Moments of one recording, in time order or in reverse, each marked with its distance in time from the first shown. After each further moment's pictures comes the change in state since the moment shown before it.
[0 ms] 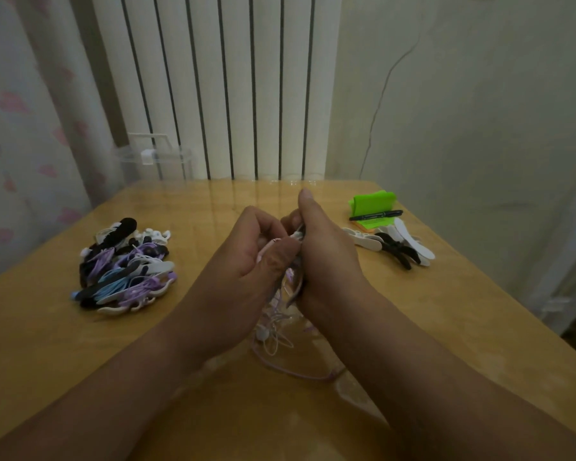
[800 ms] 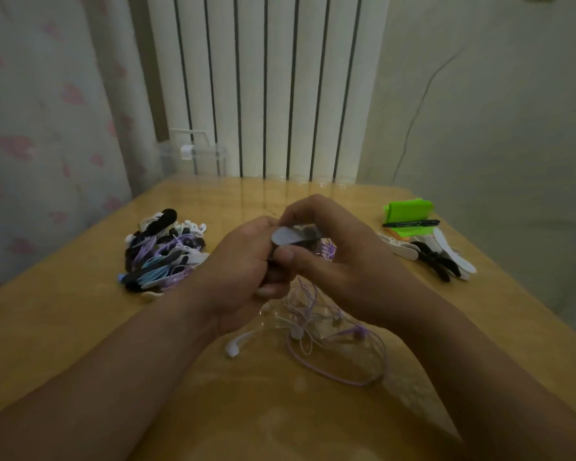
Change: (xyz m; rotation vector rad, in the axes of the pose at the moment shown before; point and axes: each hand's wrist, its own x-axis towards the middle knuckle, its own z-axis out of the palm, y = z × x) left_hand 0.005 0.005 -0.033 -0.446 0.095 -0.439; right_hand 0.002 -0.007 -0.022 -1.095 -0.507 -0.842
